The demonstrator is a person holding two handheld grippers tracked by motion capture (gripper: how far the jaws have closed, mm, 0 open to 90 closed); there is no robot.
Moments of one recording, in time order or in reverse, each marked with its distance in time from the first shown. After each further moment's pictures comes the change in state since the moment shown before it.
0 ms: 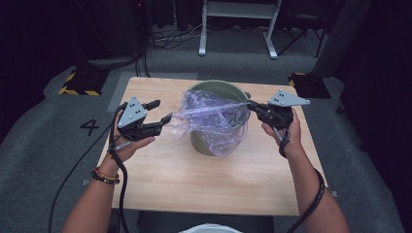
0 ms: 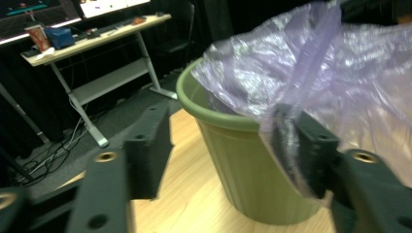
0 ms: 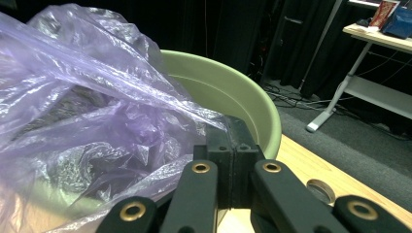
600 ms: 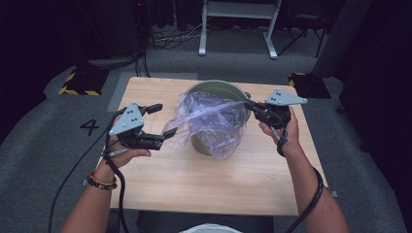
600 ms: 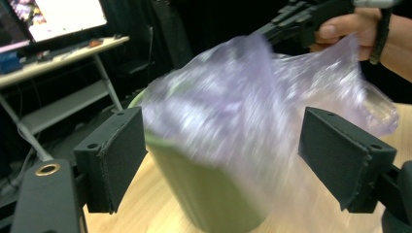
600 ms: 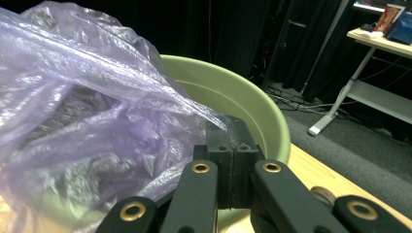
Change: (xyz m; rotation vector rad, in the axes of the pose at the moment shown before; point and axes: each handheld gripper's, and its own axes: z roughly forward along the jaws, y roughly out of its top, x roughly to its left) left arm -0.026 0.017 -0.011 -0.060 -0.156 0.061; right arm 0.007 0.009 0.003 -0.005 0.013 -0.021
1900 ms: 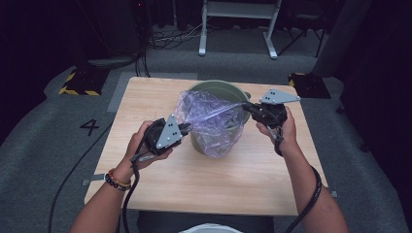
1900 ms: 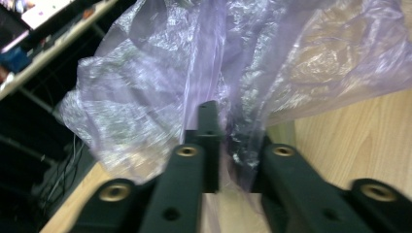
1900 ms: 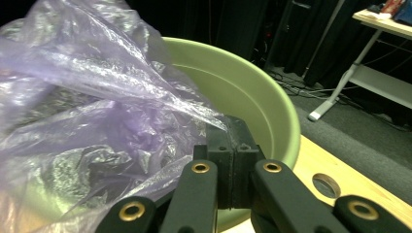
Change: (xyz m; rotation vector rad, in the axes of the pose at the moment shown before) left arm -0.034 -0.006 0.041 0.245 0.048 0.254; right arm 0.002 0.000 0.009 0.074 -0.008 0.004
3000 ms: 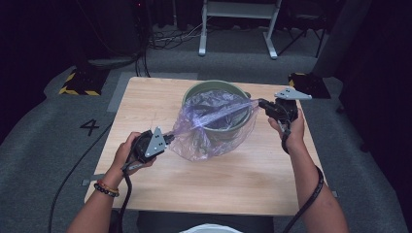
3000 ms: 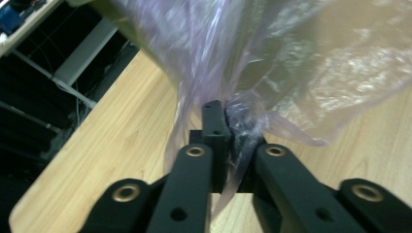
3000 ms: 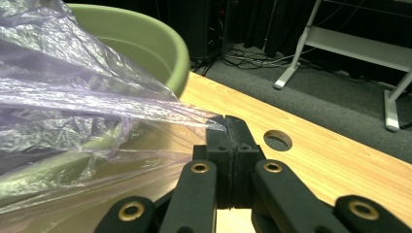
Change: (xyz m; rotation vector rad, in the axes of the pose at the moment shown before) left arm 0.004 -0.077 0.010 0.137 0.023 -0.013; right arm -0.052 -0.039 0.007 0.048 -0.152 0.166
